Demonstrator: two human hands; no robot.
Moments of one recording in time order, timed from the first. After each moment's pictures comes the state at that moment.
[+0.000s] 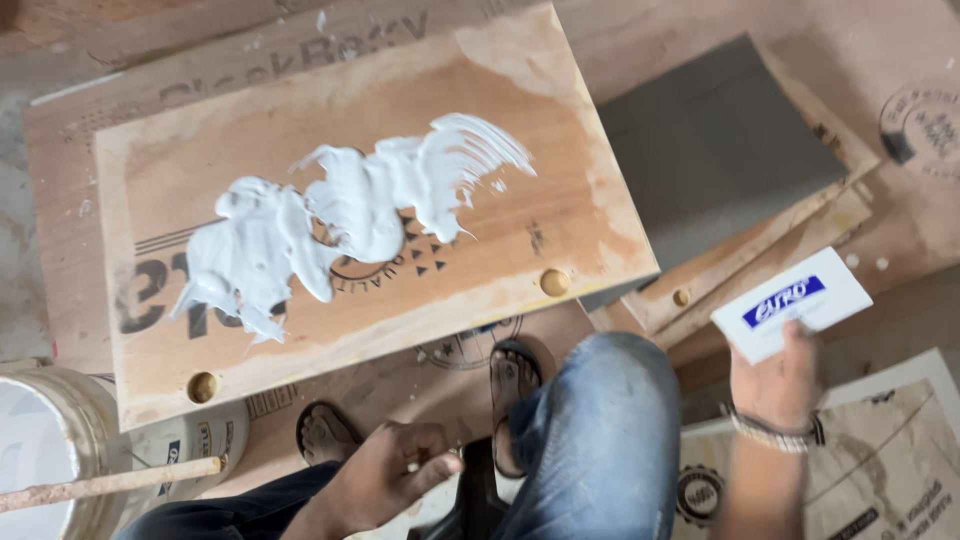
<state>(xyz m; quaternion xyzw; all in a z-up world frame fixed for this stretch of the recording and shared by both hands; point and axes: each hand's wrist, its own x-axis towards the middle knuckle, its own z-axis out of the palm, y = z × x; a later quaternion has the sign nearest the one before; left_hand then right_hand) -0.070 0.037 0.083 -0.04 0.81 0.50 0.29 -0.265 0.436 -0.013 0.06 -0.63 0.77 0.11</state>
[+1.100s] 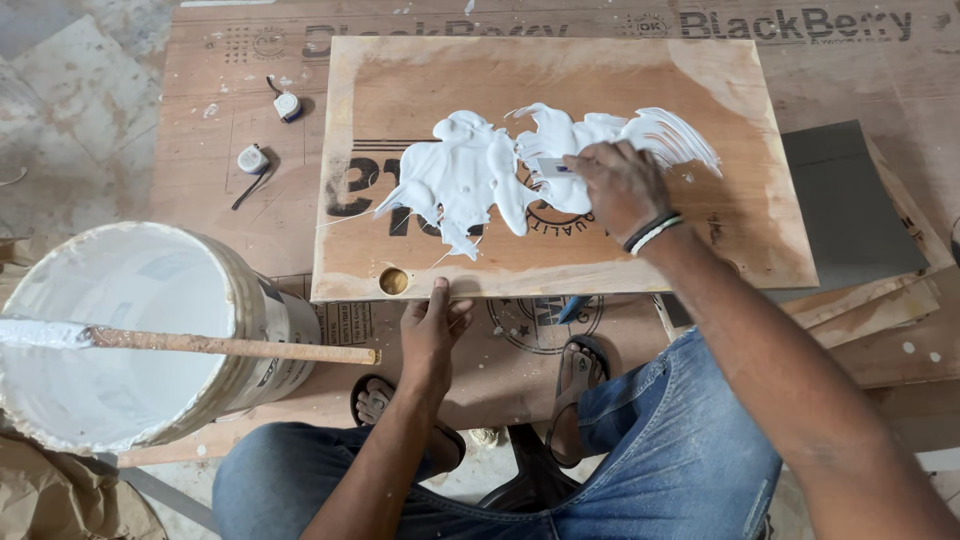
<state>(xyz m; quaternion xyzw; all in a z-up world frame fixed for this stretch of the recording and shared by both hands) -0.034 -0.069 -0.025 -0.41 0.35 0.82 -0.19 -0.305 0.065 0.061 0.53 -0.83 0.10 0.14</state>
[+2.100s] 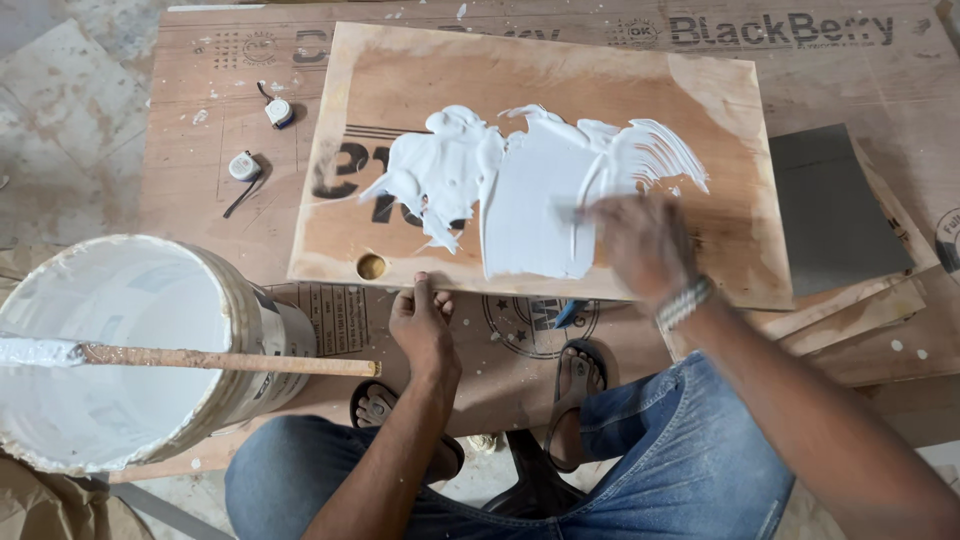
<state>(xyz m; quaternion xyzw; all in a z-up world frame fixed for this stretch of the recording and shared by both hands) -0.060 -0.075 -0.024 -0.45 0.30 0.77 -0.35 -0.262 0.112 0.067 0.53 -0.83 0.08 0.16</state>
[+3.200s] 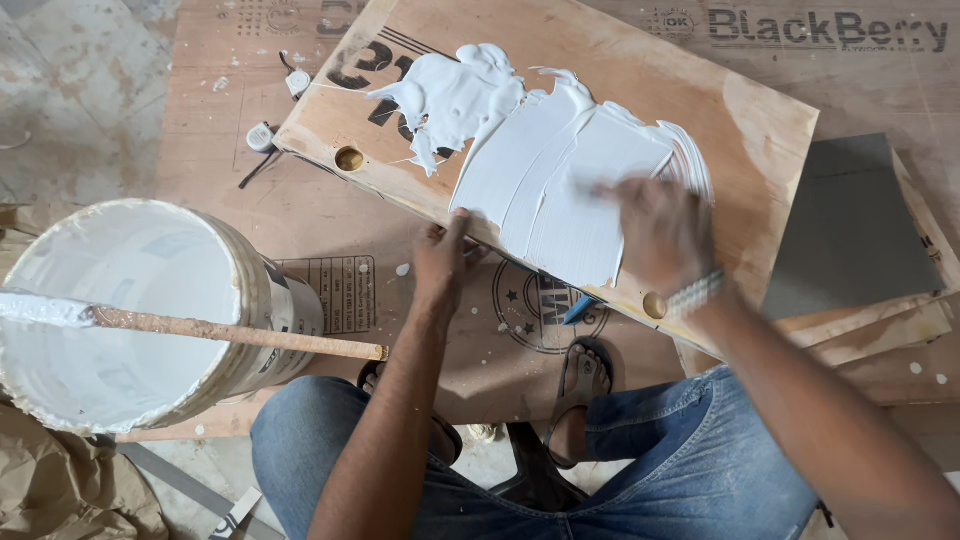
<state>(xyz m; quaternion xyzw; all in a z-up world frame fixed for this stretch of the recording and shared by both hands) -0.112 -0.124 -0.024 -0.39 0.43 0.79 -0.21 -0.266 0.098 0.070 0.49 -0.86 0.01 0.15</state>
